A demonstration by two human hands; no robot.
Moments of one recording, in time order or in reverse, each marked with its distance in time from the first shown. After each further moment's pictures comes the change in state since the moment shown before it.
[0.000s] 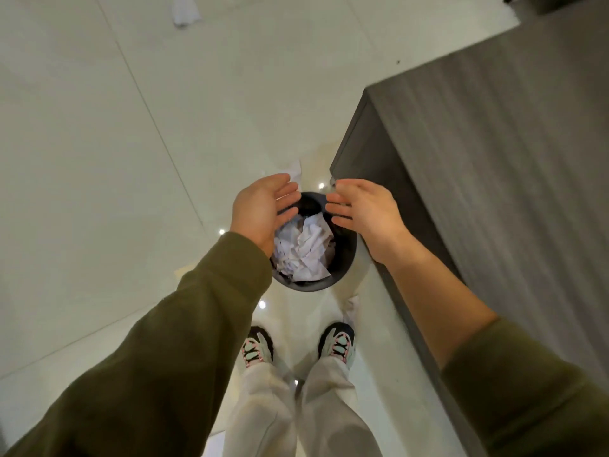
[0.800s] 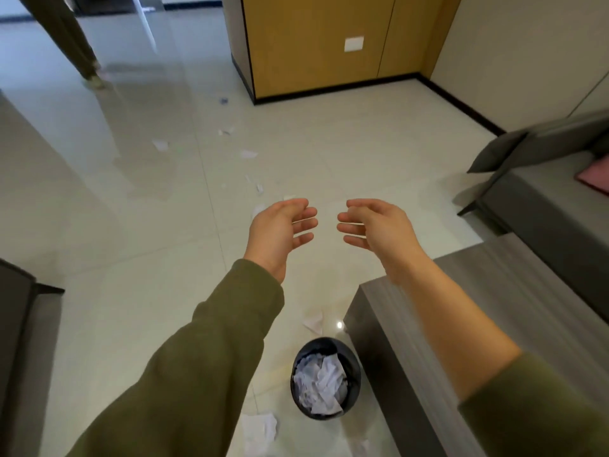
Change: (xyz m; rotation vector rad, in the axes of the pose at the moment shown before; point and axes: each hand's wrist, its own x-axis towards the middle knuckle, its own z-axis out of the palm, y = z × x) left_hand -0.246 0.293 0.032 -0.022 -0.072 0.486; right_hand -0.218 -0.314 0.007 0.006 -0.068 -0.498
